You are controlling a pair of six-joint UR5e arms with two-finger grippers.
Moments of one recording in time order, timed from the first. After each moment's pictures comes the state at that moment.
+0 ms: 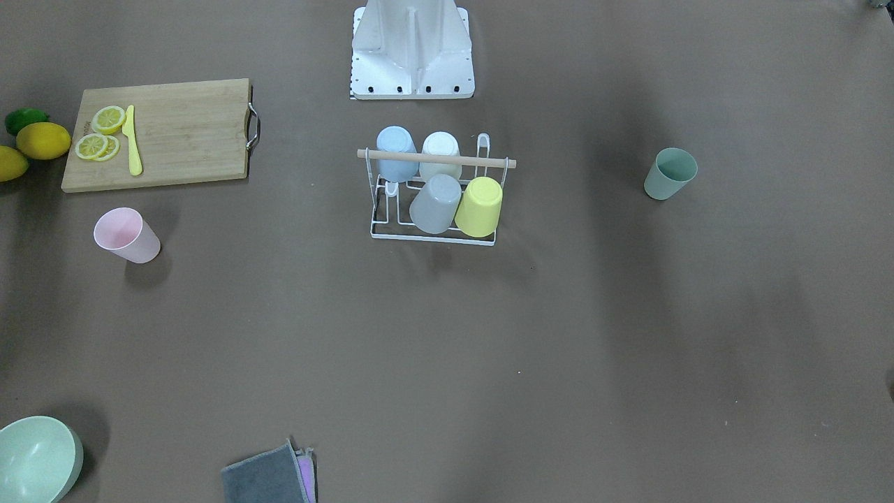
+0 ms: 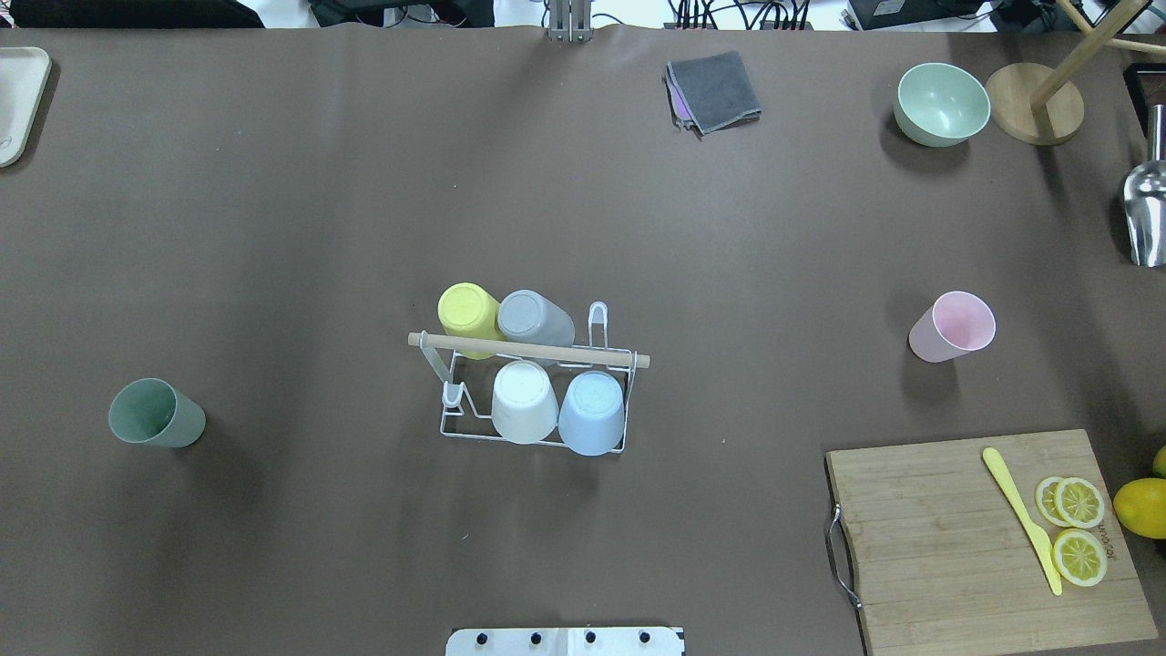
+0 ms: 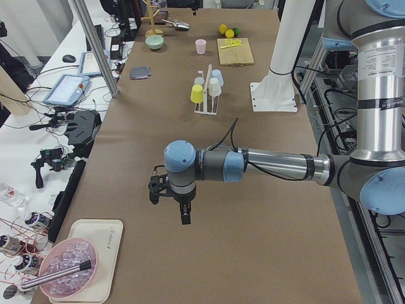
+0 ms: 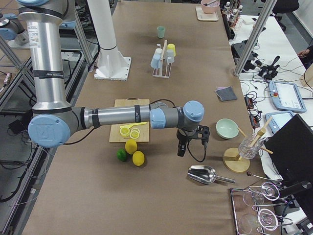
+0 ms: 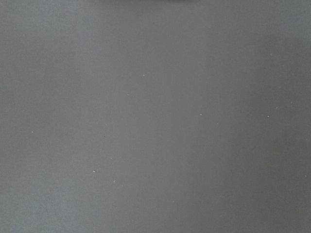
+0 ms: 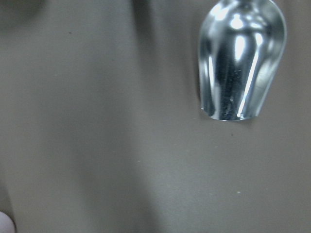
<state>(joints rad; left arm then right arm) -1.58 -1.47 -1.77 -1.51 -2.32 -0.14 1.39 -1.48 1.62 -1.63 2.34 0.30</state>
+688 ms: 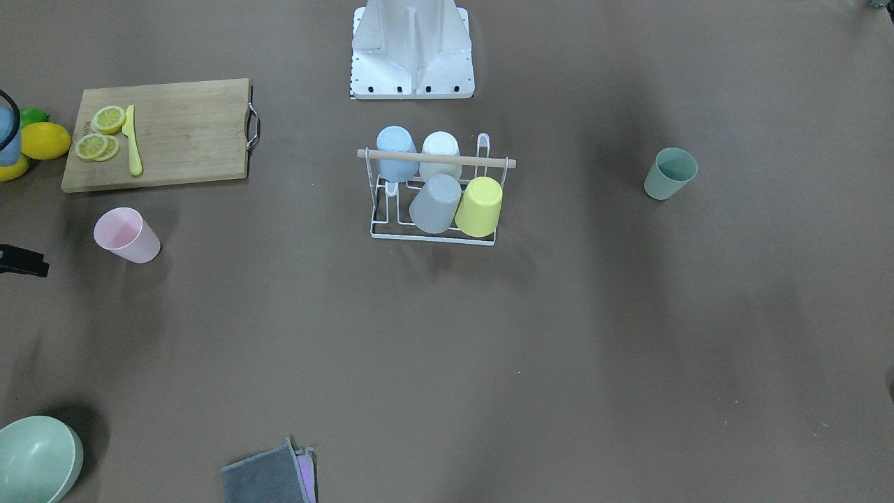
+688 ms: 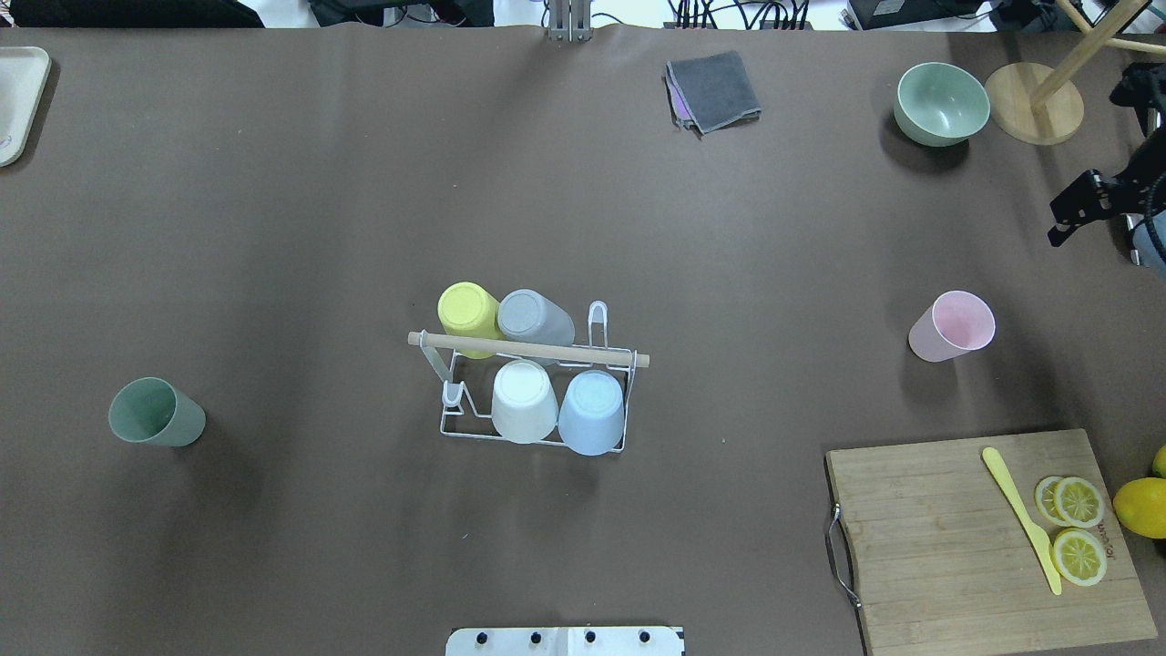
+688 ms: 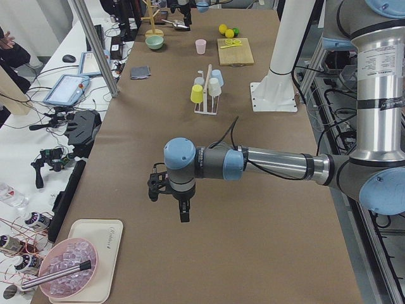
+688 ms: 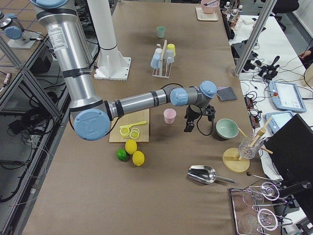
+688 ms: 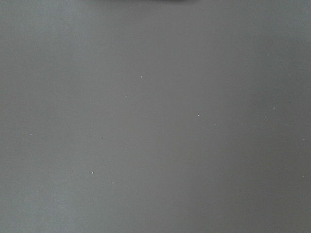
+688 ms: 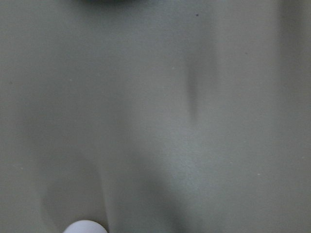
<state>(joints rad) -1.58 -1.47 -1.79 -1.51 -2.32 -0.14 1.19 -1.28 1.53 -1.71 2.35 0.41</state>
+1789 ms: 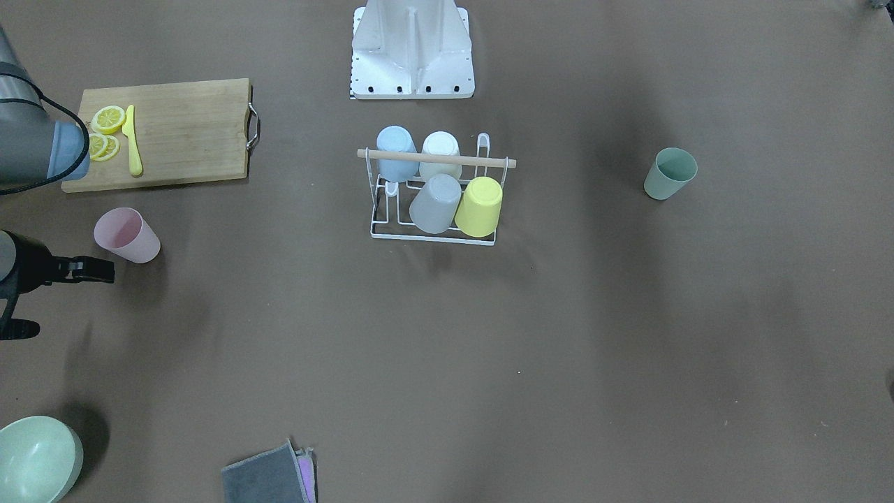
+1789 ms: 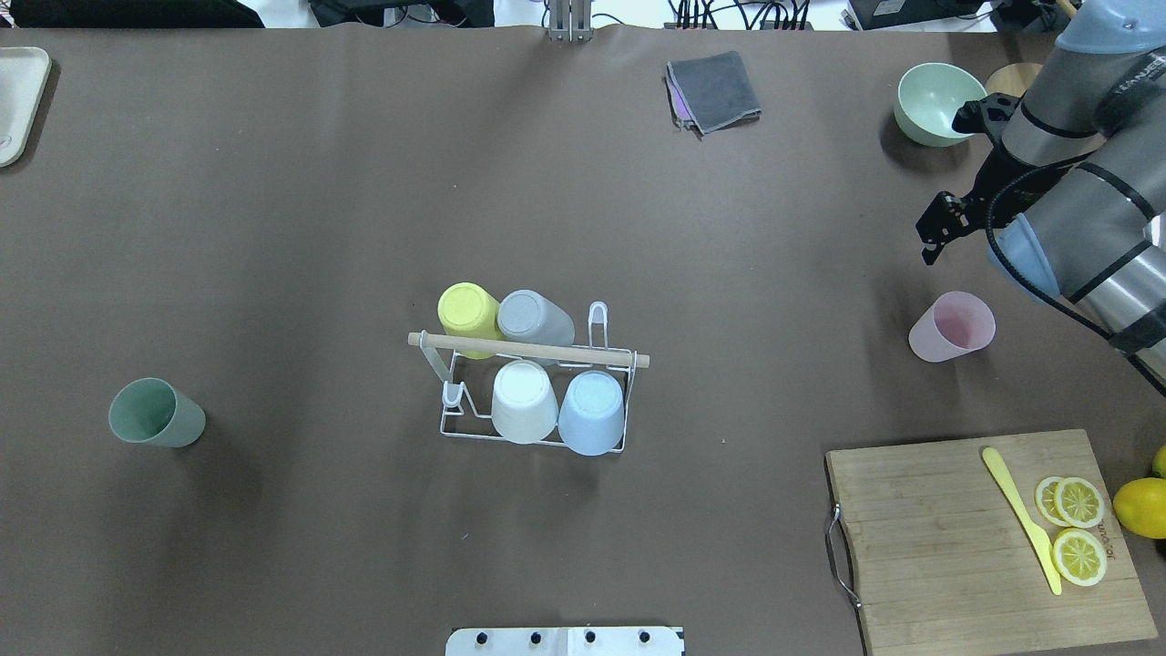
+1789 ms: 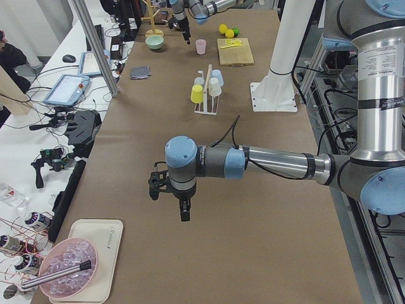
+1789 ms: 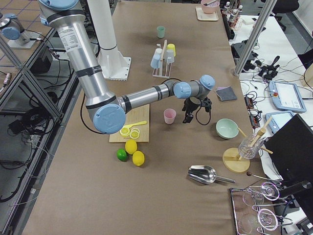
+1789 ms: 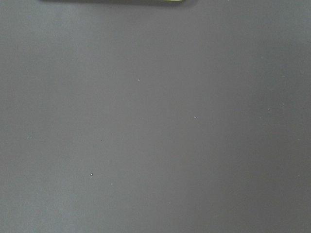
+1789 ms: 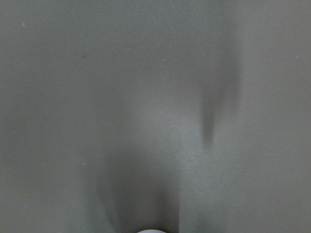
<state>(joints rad) -1.58 -1.47 -1.79 -1.51 -2.32 -0.14 1.05 -1.19 1.47 -1.72 2.35 0.44</state>
